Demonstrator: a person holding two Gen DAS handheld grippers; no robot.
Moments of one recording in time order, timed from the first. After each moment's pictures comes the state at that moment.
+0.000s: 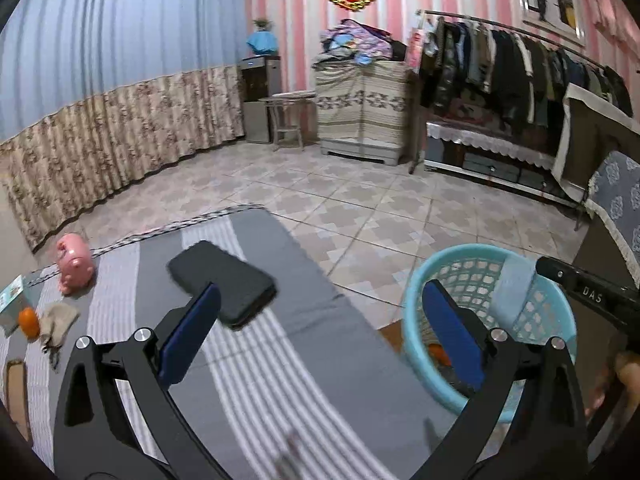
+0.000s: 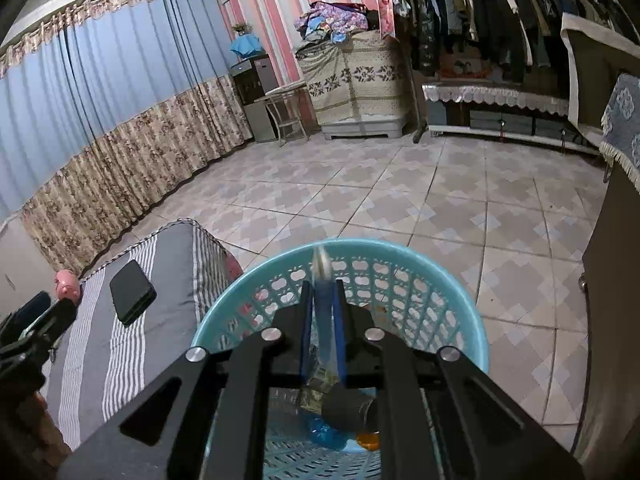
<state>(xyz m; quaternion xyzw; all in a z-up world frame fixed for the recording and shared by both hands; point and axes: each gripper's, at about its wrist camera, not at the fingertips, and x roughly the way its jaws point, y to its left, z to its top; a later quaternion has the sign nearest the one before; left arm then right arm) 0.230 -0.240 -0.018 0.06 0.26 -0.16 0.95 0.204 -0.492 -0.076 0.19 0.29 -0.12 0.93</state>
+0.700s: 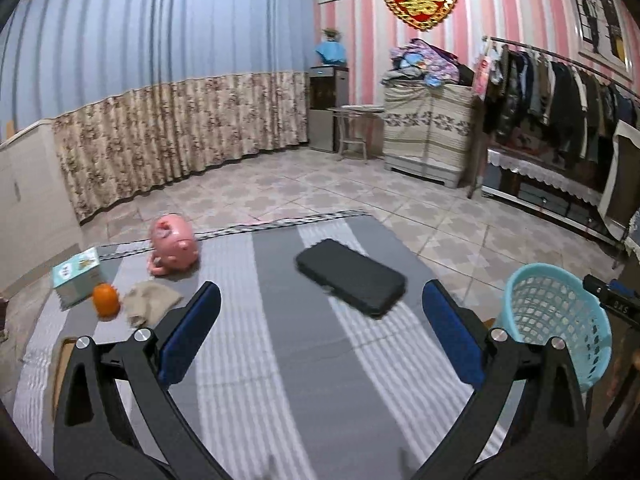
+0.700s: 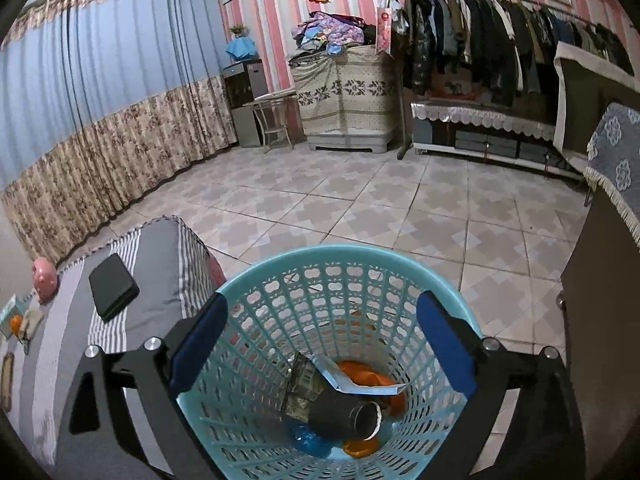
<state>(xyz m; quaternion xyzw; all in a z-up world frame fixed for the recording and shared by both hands) 0.219 -0.106 0.003 0.02 0.25 -0.06 0.97 0.207 -0.466 -0.070 0.12 0.27 -0.15 0.94</state>
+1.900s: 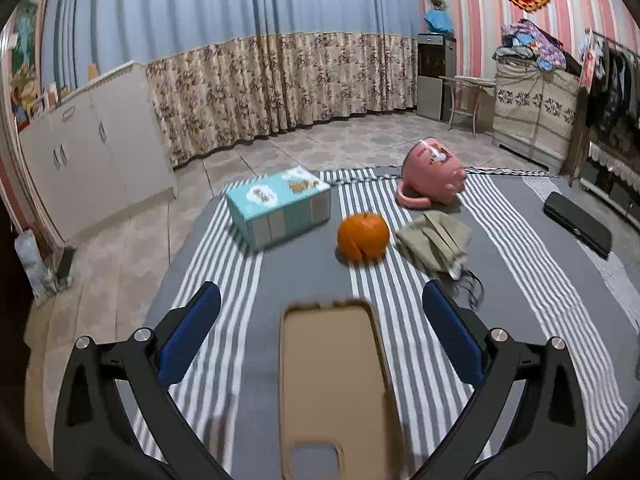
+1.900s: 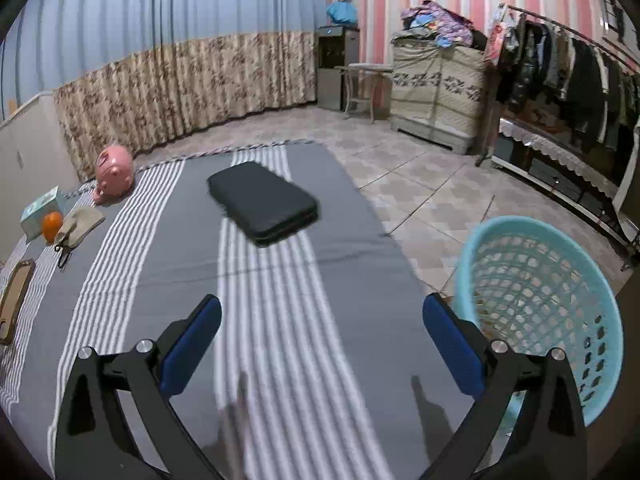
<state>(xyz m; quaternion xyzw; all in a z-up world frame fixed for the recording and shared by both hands) 0.245 0.178 -0.054 0.02 0.31 0.10 0.95 0.246 -0.242 -0.095 0.02 0.34 -0.03 0.94</state>
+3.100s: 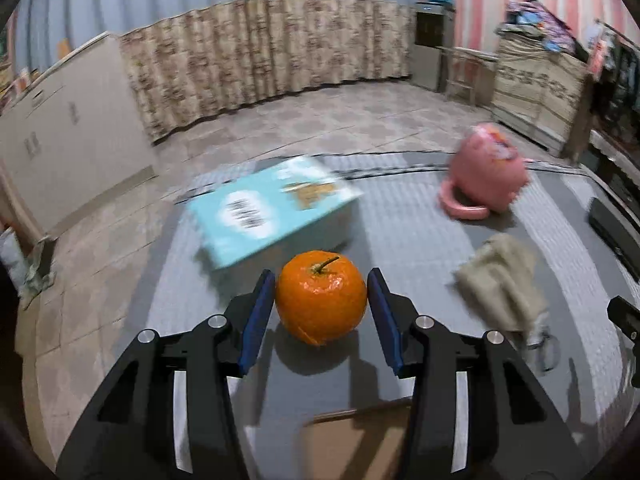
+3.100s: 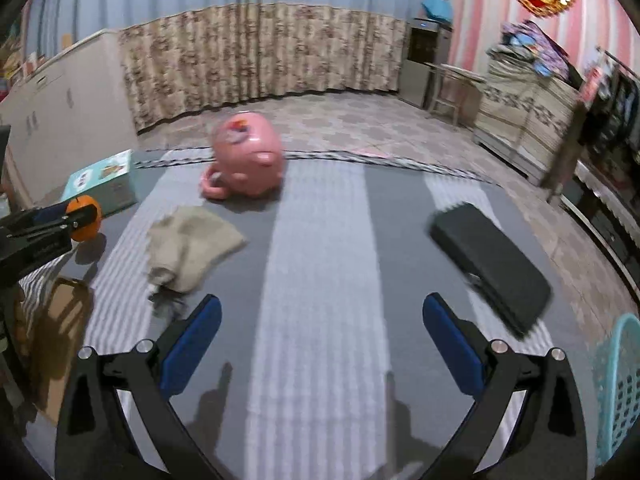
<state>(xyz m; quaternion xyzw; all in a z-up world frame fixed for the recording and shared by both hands) 0.343 0.233 -0.085 0.00 0.37 0.09 0.92 0.330 -0.015 -0.087 -0.06 0.36 0.08 0.93</state>
